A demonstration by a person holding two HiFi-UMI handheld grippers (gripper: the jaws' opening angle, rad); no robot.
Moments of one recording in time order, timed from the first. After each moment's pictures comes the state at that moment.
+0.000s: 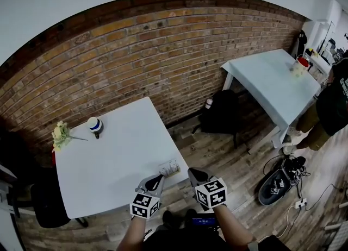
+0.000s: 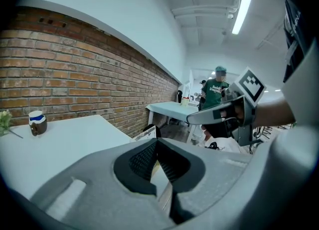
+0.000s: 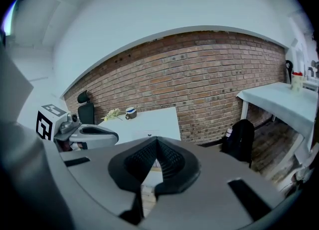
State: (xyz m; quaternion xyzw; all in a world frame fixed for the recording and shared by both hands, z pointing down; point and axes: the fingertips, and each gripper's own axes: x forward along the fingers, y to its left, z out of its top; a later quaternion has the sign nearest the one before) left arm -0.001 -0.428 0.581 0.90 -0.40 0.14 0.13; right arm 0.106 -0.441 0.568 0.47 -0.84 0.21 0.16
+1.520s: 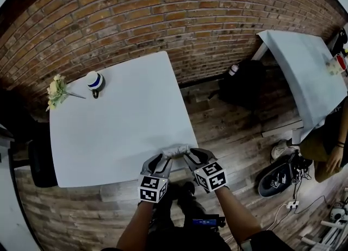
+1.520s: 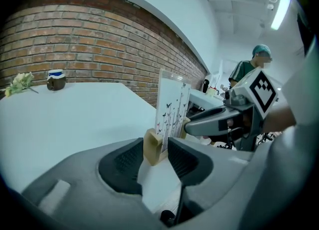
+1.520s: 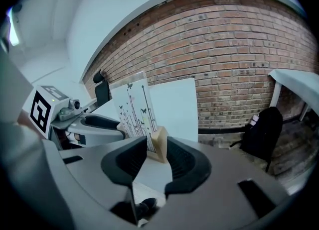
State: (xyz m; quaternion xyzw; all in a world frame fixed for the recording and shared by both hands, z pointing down) left arm -0.006 -0.464 0.699 0.81 -0.50 0.19 0.25; right arm 0.071 -0.489 0.701 0.33 -0.88 0.24 0.25
